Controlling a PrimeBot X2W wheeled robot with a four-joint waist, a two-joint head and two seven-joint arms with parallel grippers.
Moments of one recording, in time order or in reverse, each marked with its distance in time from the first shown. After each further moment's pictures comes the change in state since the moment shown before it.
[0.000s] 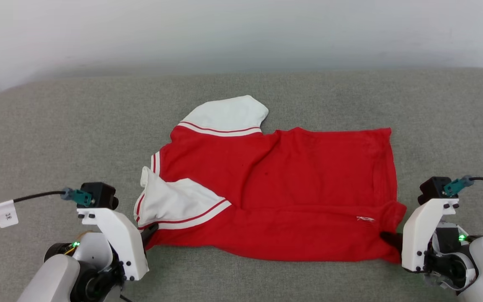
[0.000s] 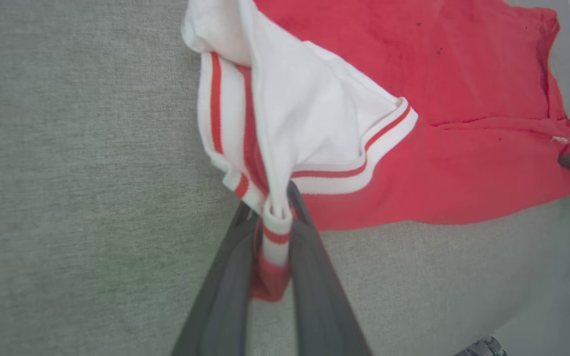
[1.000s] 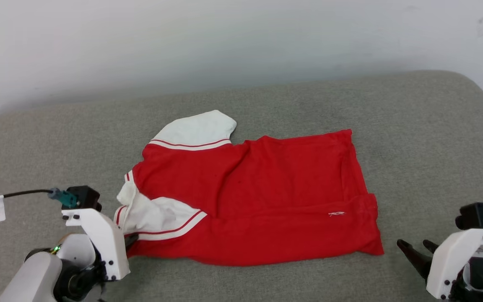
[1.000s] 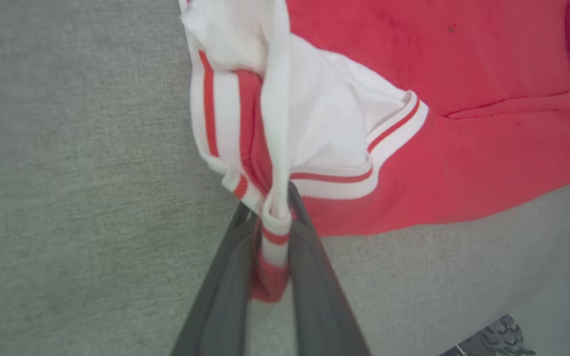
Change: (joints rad) left arm -0.002 0.044 0.020 0.109 -0.007 -0.017 0.081; right arm 0.288 0.046 -0.238 -0.333 -0.151 0.000 -0.101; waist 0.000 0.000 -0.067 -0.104
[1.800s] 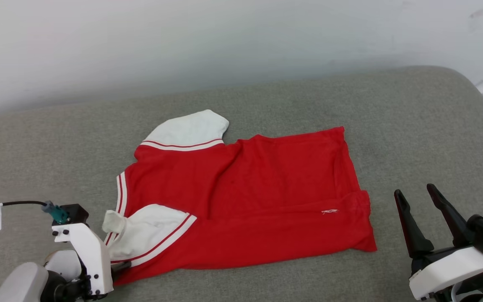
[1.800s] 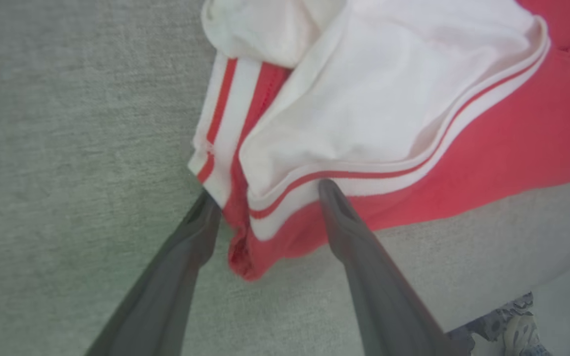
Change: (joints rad) left arm -0.001 0.038 -0.008 0.090 -0.010 -0.018 0.091; right arm 0.081 0.069 0.059 -0.217 -0.243 0.000 -0.605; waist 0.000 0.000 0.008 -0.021
